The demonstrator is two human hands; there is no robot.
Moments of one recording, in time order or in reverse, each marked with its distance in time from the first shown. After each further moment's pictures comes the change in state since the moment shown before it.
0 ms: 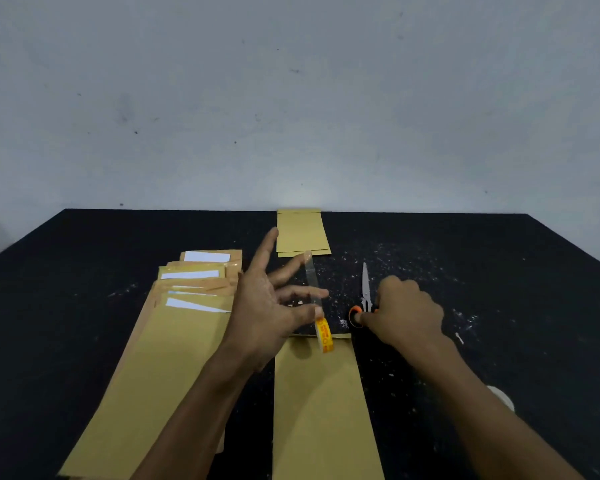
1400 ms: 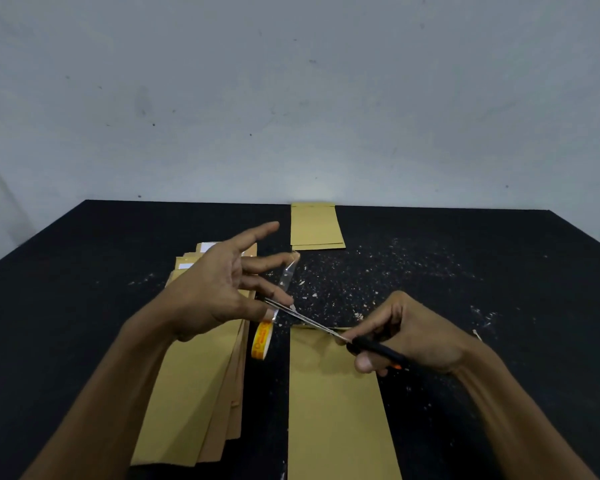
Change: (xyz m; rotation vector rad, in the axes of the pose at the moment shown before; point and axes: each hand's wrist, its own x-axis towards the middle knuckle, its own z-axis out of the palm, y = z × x) left_hand -0.002 0.040 -0.077 0.249 -0.294 -0.169; right_hand -0.013 0.022 0.001 0.973 -0.710 -0.599
